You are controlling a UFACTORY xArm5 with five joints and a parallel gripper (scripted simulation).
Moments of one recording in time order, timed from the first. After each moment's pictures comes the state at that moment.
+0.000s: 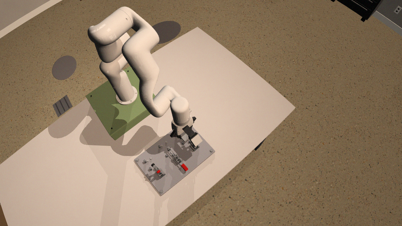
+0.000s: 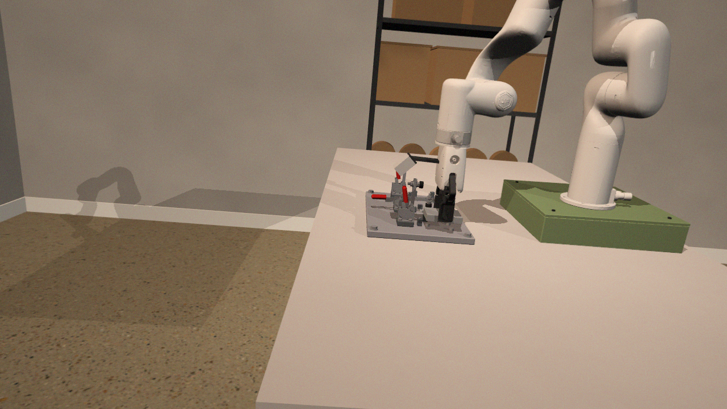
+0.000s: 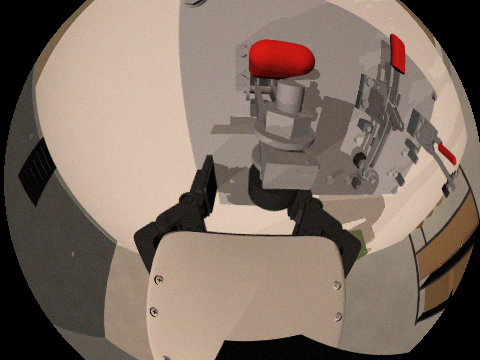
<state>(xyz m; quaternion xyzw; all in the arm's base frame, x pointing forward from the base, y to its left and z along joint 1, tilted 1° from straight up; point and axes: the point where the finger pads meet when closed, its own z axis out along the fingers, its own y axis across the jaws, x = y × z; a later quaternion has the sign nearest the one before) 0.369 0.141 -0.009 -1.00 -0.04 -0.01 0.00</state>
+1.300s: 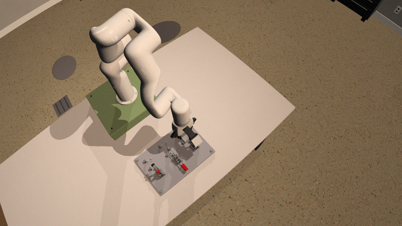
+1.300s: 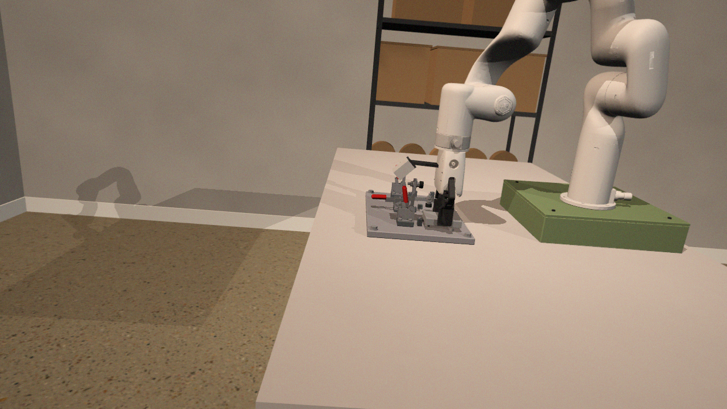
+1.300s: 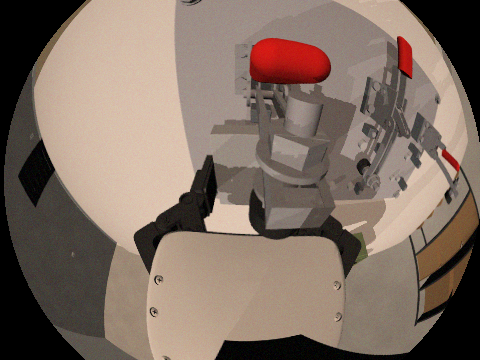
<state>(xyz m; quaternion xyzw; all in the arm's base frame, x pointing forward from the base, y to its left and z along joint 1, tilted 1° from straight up) 0.370 0.141 -0.018 -1.00 -0.04 -0.01 0.00</state>
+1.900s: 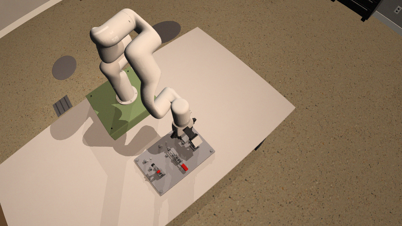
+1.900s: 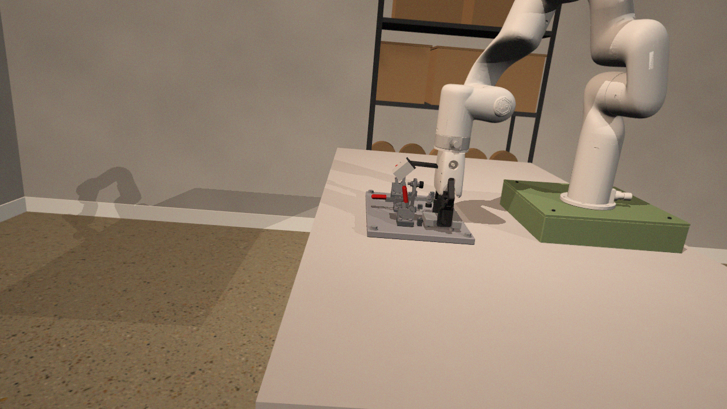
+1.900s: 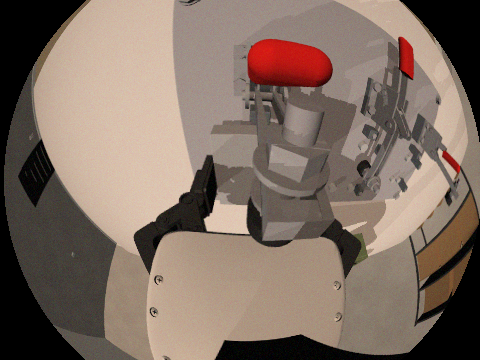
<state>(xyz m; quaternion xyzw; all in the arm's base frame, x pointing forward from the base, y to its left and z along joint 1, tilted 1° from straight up) 0.370 0.141 -0.020 -1.00 -0.04 -0.01 0.00</state>
